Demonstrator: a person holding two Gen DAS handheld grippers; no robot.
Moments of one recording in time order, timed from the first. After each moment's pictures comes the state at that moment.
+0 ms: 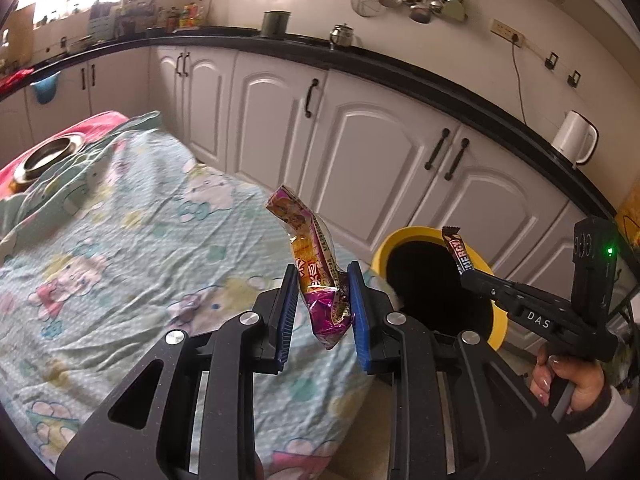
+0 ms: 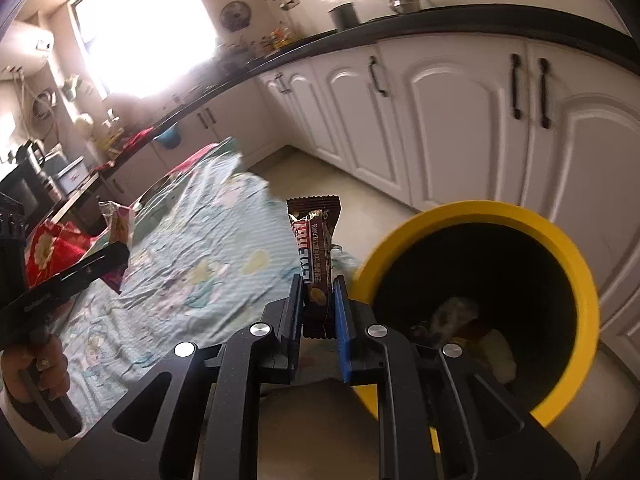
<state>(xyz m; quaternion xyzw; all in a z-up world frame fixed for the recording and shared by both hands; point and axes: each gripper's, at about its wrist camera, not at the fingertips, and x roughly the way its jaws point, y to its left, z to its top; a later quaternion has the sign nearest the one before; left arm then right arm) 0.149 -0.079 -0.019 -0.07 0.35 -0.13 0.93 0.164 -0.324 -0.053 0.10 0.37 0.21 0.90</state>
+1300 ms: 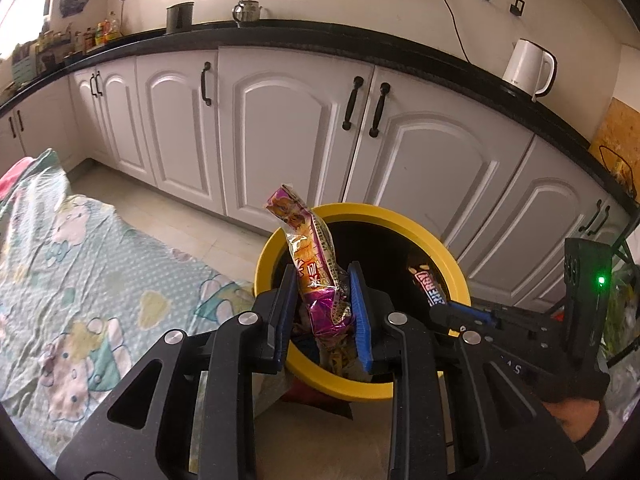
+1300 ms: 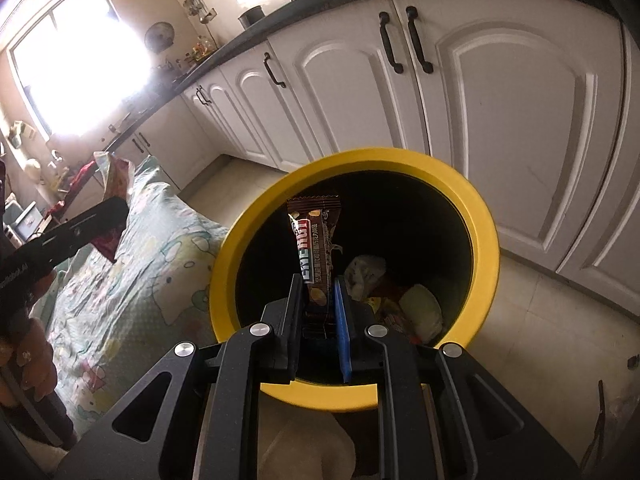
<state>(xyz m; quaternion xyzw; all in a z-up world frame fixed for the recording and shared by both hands) 0.191 -0.226 -0.047 0.01 0.37 -0.22 0.90 0.138 -0.427 -0.106 0.16 0.40 0.10 0.90</state>
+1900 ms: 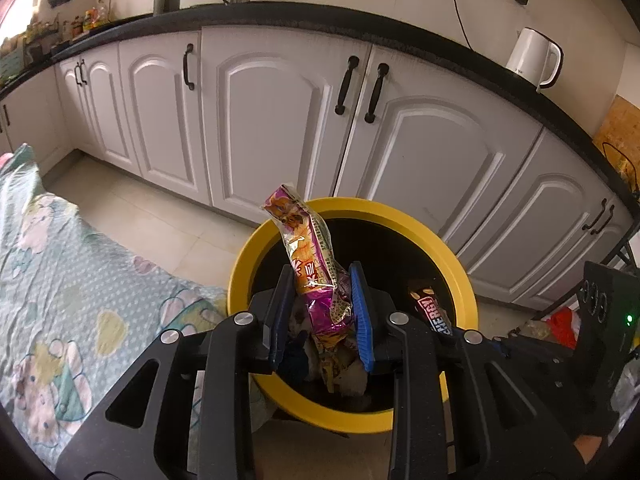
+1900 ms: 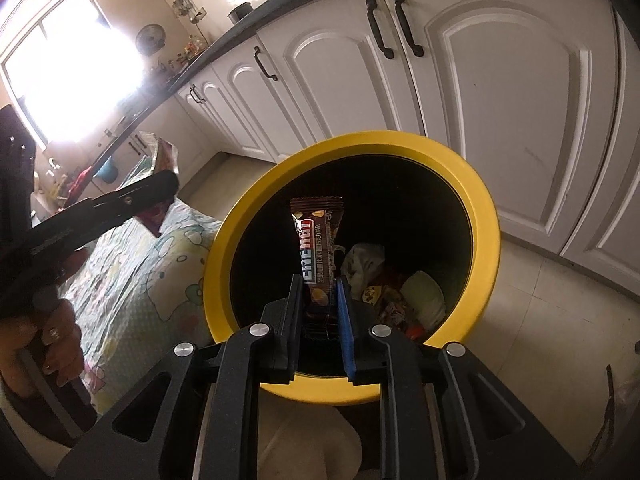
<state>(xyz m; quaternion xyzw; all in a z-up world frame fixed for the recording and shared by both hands) 0.227 -0.253 -0.068 0.01 0.39 -0.23 0.89 0.139 -0.432 -0.114 0.18 0.41 0.10 0.89</state>
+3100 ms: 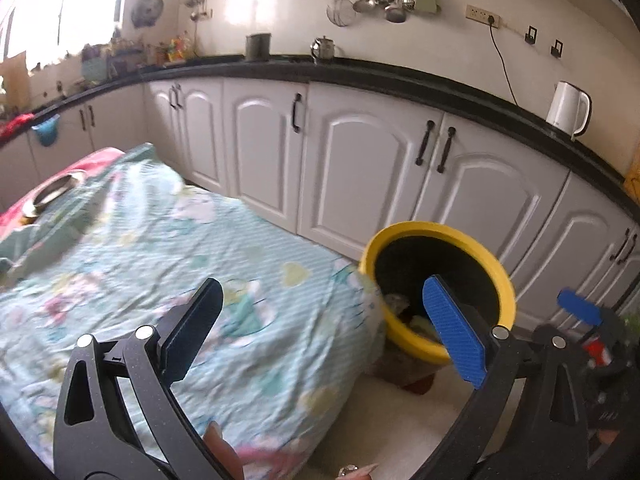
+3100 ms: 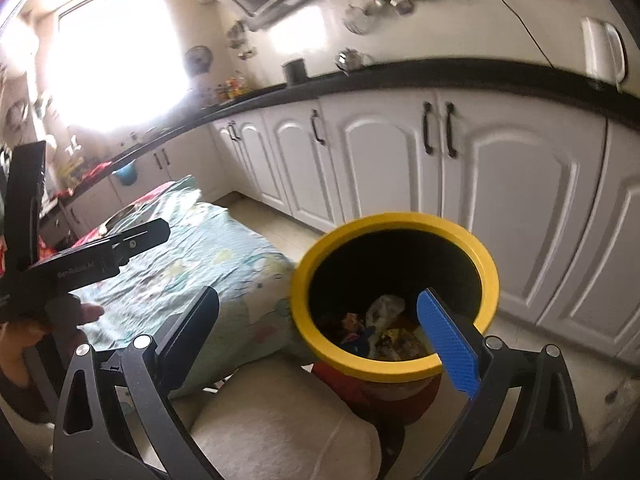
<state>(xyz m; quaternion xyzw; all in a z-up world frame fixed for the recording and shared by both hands) 0.116 -0.117 -0.022 -0.01 0.30 -0.11 0.95 0.056 -0.348 -0.037 0.08 0.28 0.10 0.95</state>
